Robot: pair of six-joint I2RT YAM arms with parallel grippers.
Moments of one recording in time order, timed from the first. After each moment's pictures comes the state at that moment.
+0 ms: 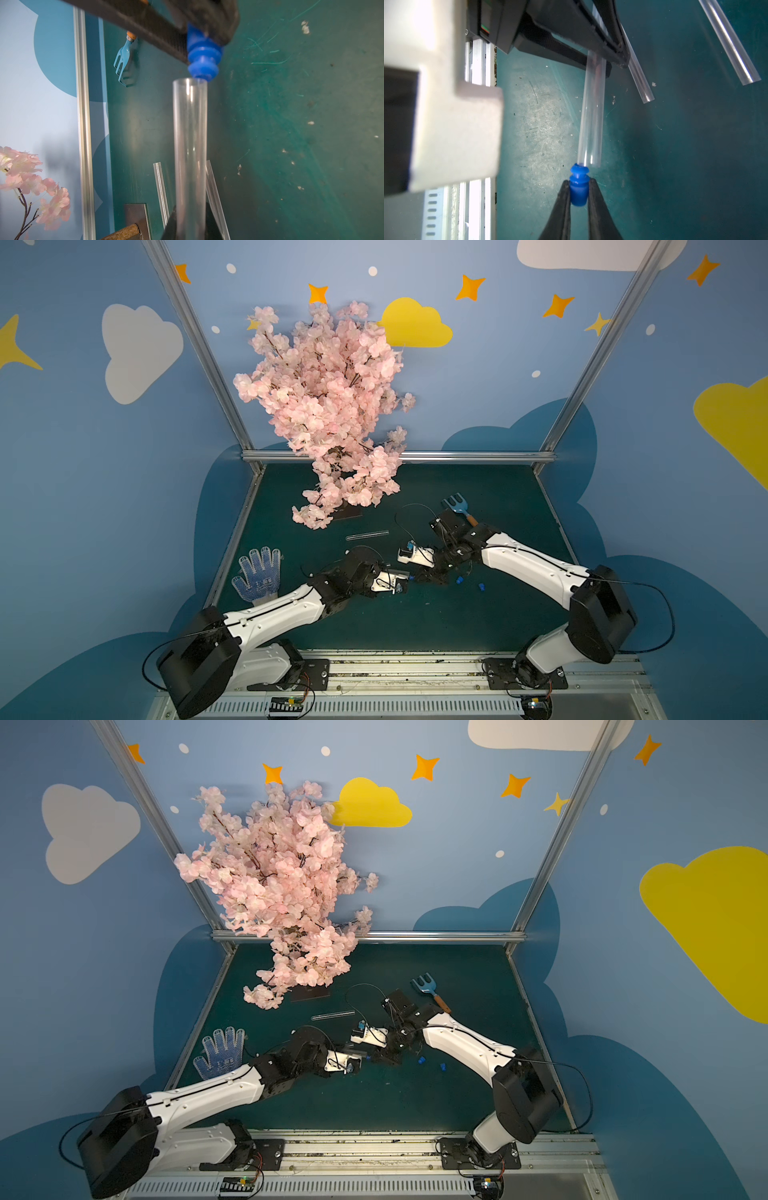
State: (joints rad) left arm -0.80 1.21 0.57 -0.04 -0.07 1.10; right arm 0.75 1.54 1.11 -0.76 -0.53 -0.65
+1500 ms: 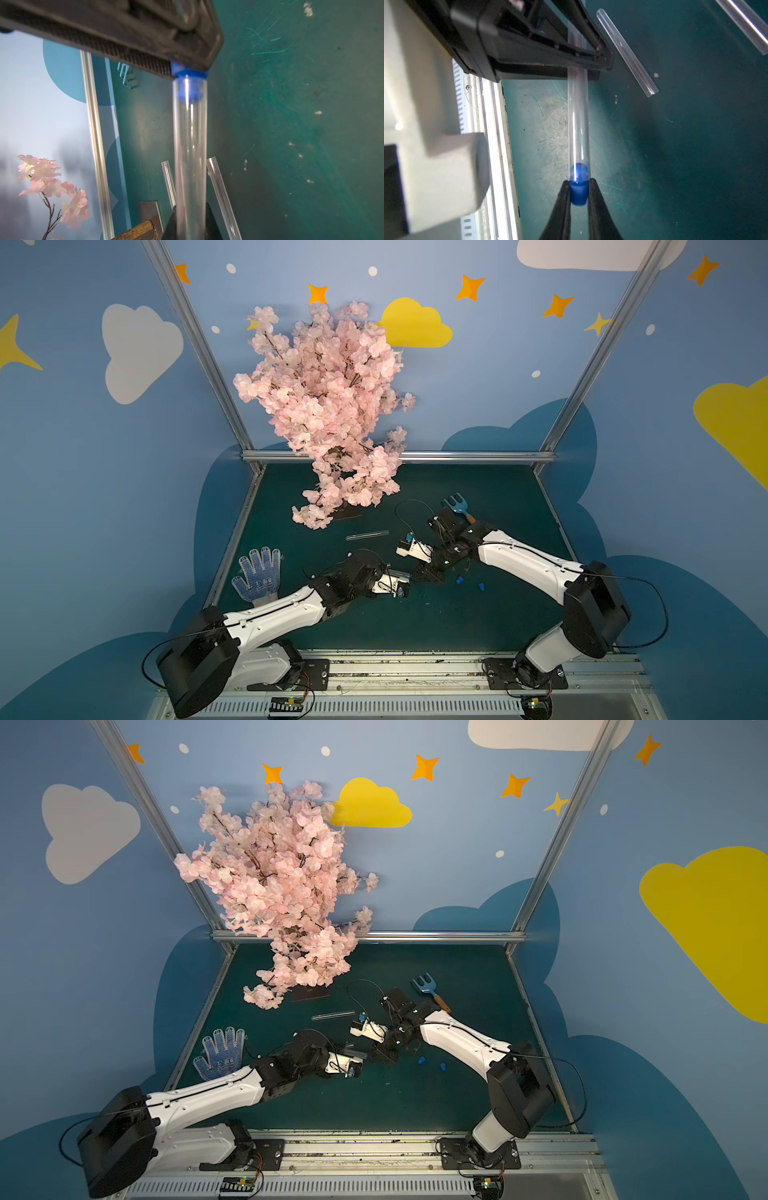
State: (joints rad) left arm -0.83 1.21 0.57 -0.03 -0.14 1.17; right arm 0.74 1.57 1.13 -0.75 -0.57 -0.45
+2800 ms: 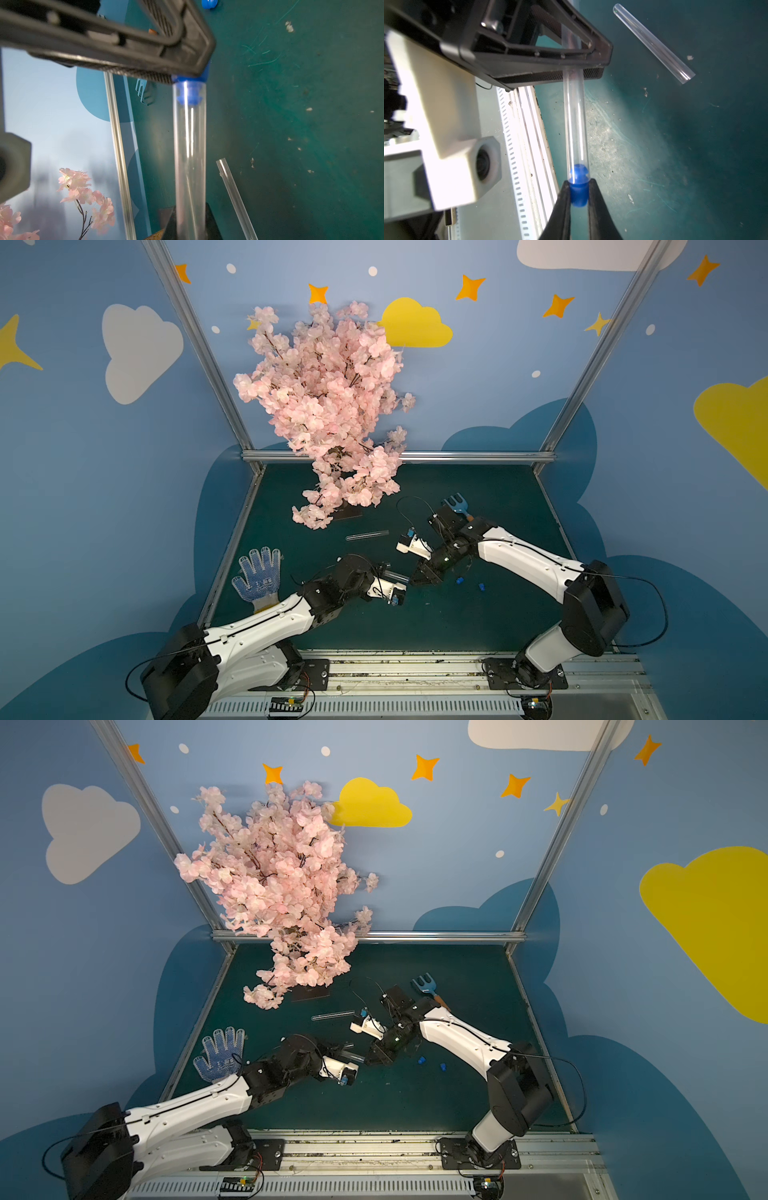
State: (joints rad) left arm -0.84 1.10 0.54 -0.04 -0.08 1.27; right arm 0.74 1.59 1.19 -0.85 -0.69 -0.28
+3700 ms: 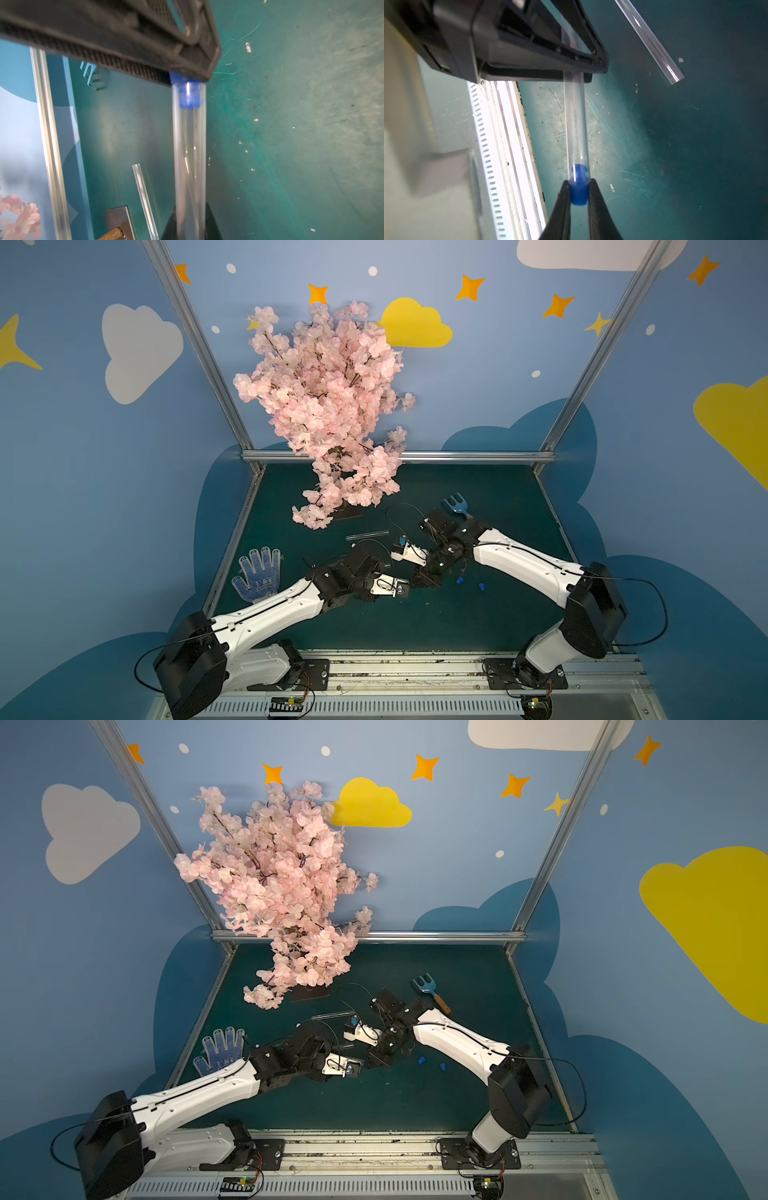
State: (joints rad) left arm -0.83 1.19 0.71 -0.38 0.00 1.05; right arm 0.83 1.59 1.23 -0.90 -0.52 -0.36
